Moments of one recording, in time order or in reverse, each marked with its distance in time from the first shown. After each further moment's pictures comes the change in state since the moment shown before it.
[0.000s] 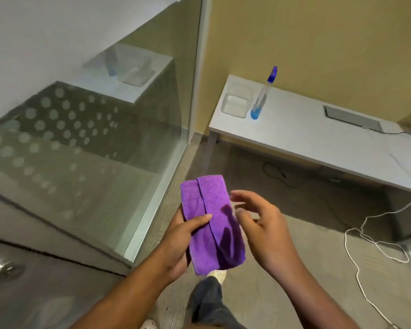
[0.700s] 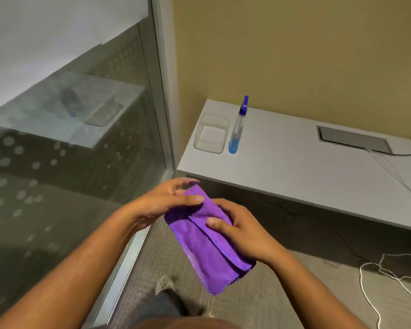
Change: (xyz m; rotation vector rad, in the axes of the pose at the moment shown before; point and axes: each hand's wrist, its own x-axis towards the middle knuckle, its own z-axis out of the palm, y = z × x) left_hand 0.286 0.142 0.143 0.665 -0.194 -0.074; right_hand 0.285 0.096 -0.130 0.086 -0.403 -0.153
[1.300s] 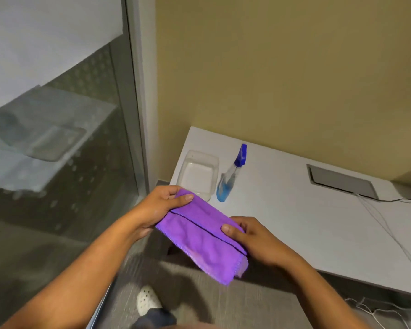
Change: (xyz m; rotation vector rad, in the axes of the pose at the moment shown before) left_hand 0.227 0.078 -0.108 -0.191 0.005 0.029; right_hand 0.209 0.031 -0.125 0.157 -0.034 0.263
